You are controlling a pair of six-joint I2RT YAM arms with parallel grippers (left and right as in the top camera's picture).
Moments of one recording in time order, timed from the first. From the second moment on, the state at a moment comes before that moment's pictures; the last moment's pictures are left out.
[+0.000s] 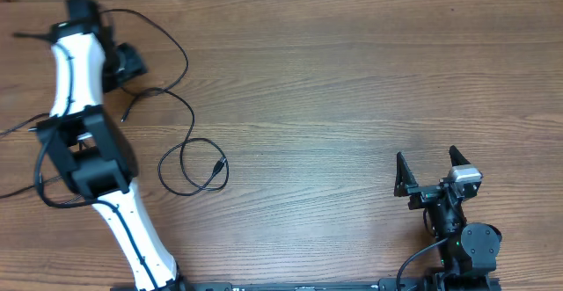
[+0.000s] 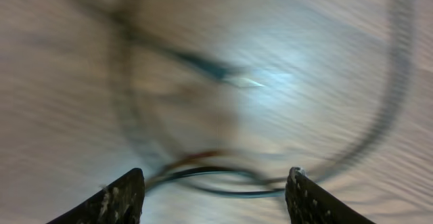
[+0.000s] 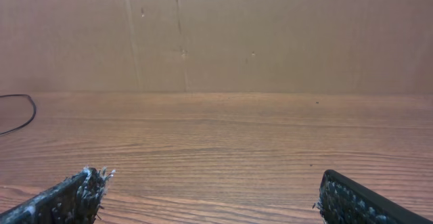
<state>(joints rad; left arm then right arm) 0.27 2.36 2.10 -1.05 0.04 -0.24 0.01 0.01 0.02 -0.03 -0.12 0.04</state>
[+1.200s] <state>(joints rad) 0.16 2.49 2.13 -0.92 -0.07 -0.02 0.01 0.01 0.02 -0.03 -0.12 0.04</state>
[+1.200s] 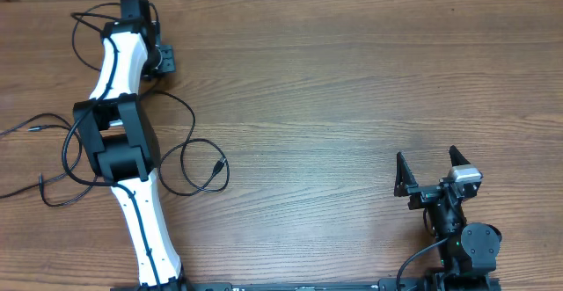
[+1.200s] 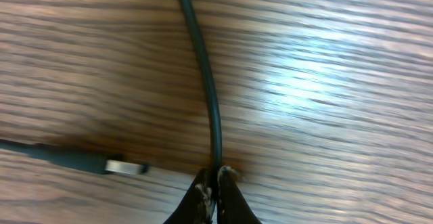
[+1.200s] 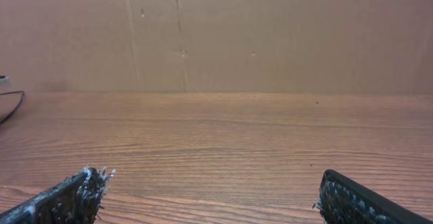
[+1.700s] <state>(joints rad) 0.32 2.53 2.28 -1.04 -0.12 -0.13 0.01 0.01 0.02 -0.03 -0.12 0.04</state>
